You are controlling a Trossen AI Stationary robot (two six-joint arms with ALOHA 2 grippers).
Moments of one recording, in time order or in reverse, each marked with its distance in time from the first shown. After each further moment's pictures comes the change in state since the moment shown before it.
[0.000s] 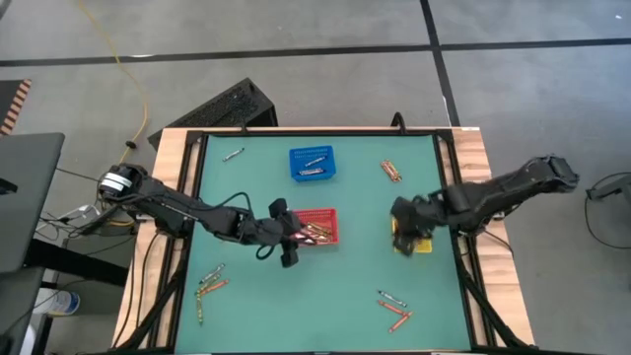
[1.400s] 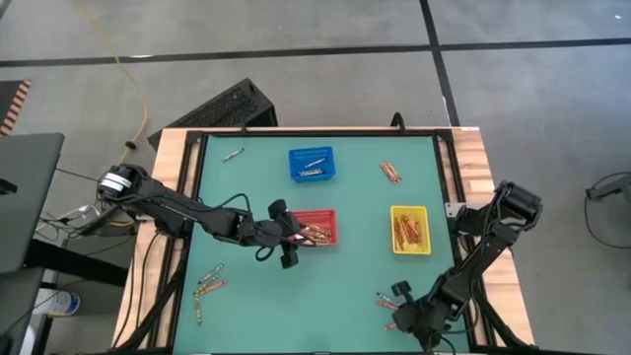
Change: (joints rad) left arm -0.012 0.000 0.000 0.007 -0.018 -0.015; right arm 0.711 0.659 0.003 0.618 0.075 -0.248
